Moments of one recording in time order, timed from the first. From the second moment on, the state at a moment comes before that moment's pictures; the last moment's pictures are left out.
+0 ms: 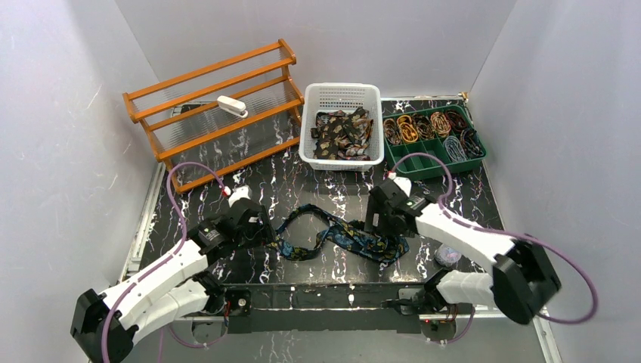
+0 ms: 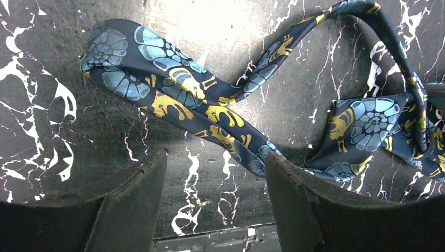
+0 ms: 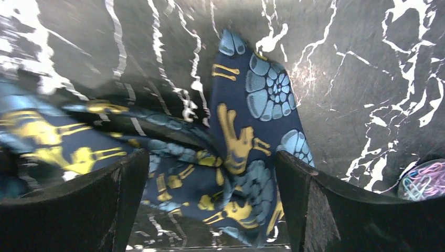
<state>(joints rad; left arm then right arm) -0.71 0.83 0.55 -0.68 -0.24 -0.84 0.71 1.15 0.71 -0.72 0.27 0.78</state>
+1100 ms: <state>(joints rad) -0.71 0.72 0.54 -0.68 -0.24 -0.88 0.44 0.96 0.70 -0.35 0.28 0.55</state>
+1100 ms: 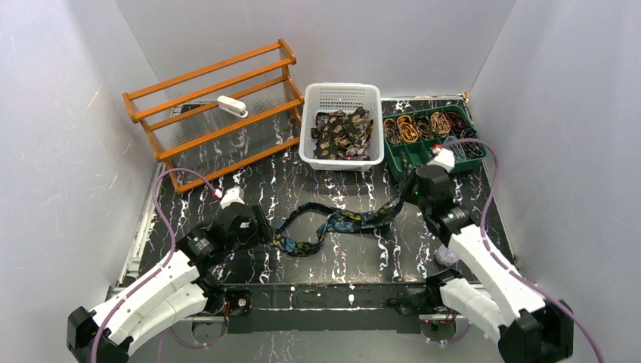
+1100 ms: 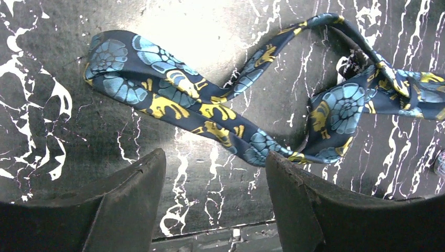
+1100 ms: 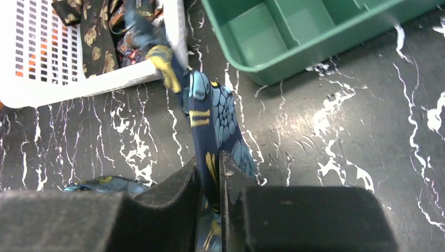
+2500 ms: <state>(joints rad) -0.71 0.63 0.41 -0.69 -0.36 -1.01 0.32 1.33 0.72 -0.43 0.21 0.55</state>
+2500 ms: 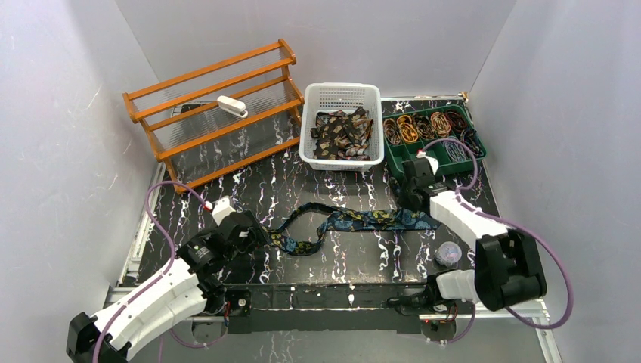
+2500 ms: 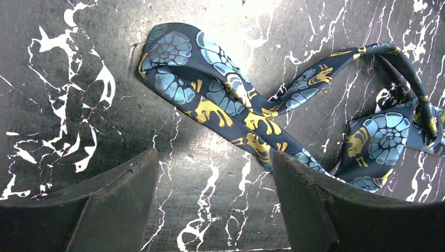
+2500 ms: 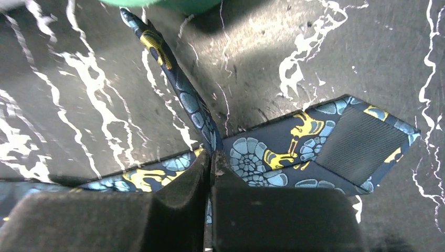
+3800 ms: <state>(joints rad) -0.71 0.66 0.40 -0.68 -0.51 -1.03 0.64 1.07 0.55 -0.04 -0.57 0.28</state>
